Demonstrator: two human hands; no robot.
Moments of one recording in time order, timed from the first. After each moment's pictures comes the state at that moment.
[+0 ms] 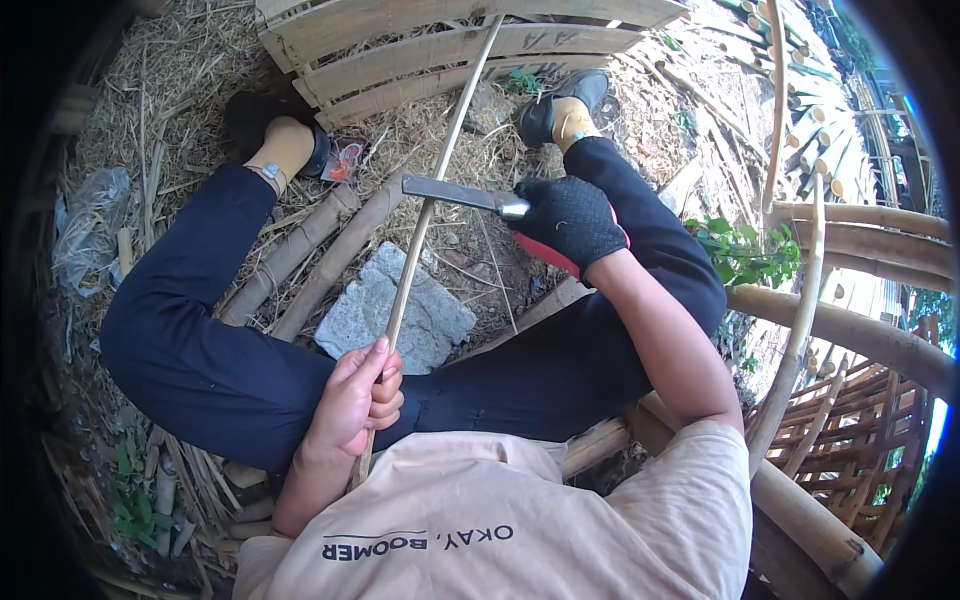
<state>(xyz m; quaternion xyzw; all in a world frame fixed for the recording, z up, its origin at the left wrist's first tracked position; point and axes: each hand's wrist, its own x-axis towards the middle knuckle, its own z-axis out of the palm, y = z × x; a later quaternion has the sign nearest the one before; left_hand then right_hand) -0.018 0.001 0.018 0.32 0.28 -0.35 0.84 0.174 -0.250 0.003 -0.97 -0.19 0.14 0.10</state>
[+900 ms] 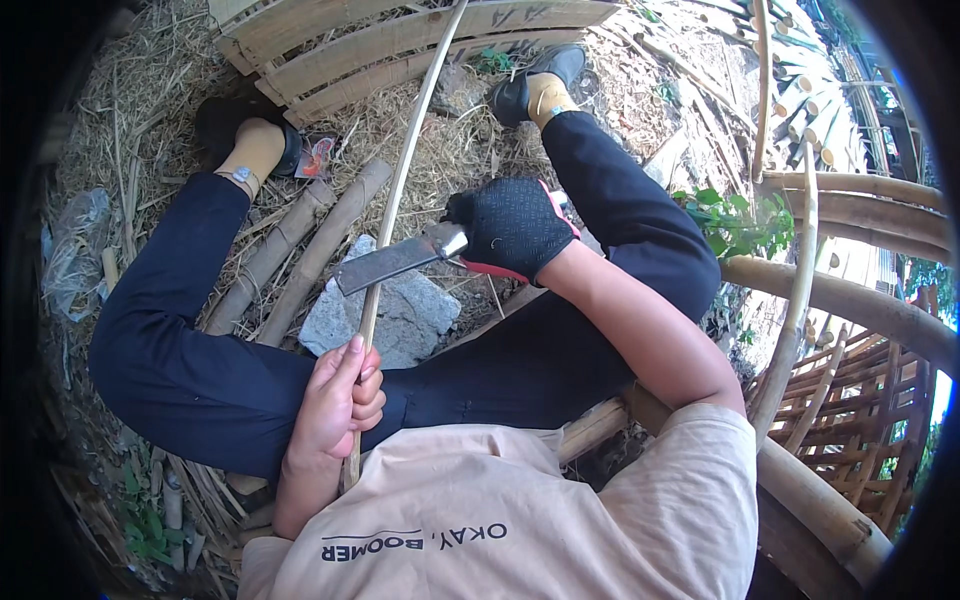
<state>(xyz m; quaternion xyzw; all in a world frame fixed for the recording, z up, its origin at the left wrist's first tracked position) -0.019 0.000 0.021 0.34 0.29 -0.35 0.82 0.156 -0.224 0.010 -0.93 -0.31 0.20 0.06</state>
